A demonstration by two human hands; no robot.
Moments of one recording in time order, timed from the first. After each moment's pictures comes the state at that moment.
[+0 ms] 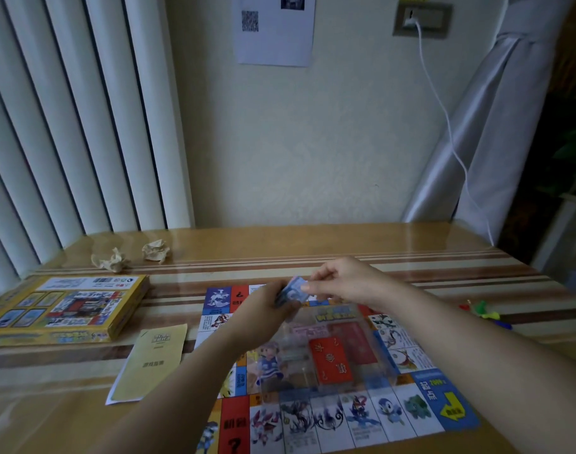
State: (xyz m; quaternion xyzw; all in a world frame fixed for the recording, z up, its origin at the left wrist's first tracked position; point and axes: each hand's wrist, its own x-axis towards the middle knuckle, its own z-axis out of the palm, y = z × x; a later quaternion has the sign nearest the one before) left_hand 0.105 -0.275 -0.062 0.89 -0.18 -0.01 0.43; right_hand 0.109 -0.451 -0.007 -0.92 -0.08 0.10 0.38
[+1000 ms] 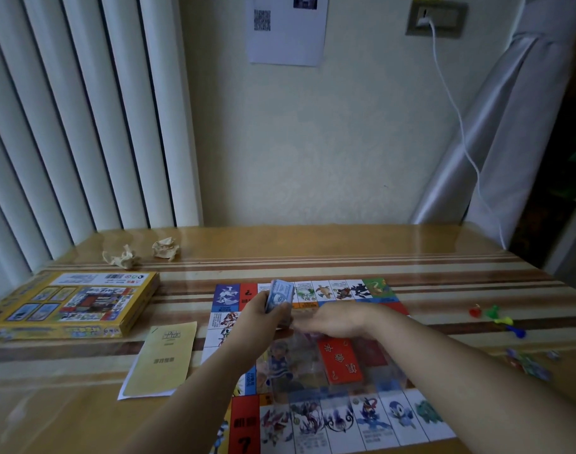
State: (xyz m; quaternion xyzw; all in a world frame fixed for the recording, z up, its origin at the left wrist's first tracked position) left_hand 0.096 -0.269 -0.083 0.72 0.00 -0.06 0.69; right_hand 0.111 -0.422 -0.042 -0.93 -0.06 0.30 0.22
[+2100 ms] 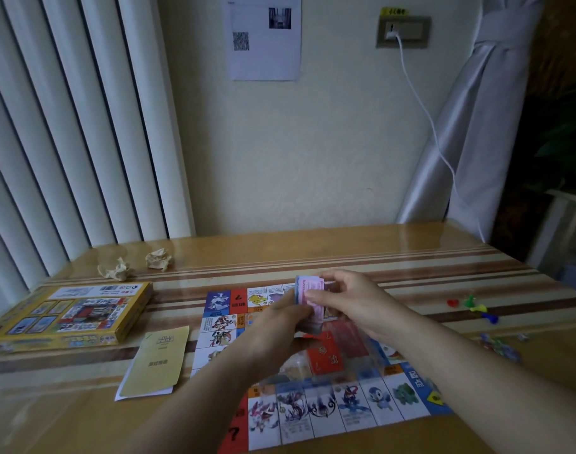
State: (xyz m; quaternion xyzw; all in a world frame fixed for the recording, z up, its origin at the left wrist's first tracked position) left_hand 0.042 -0.305 -0.034 0.65 -0.09 -0.19 0.73; right_hand 0.059 -0.455 -0.019 -0.82 -0.03 0.05 0.57
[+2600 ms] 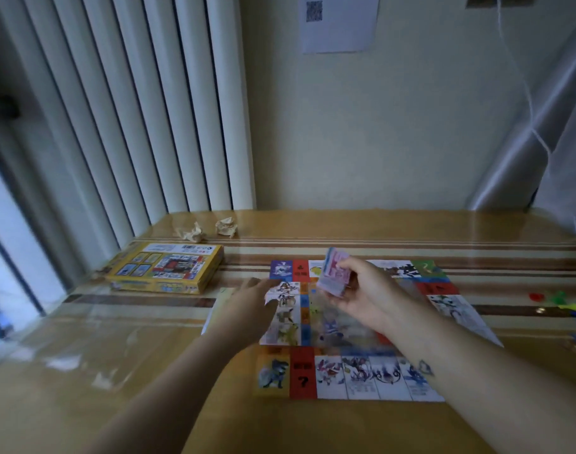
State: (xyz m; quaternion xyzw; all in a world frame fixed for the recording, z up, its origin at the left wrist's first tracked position) left_hand 0.040 -0.182 -0.074 0.97 -0.02 0.04 0.22; right_hand 0.057 -0.365 -0.033 -0.51 0.11 0.16 0.84
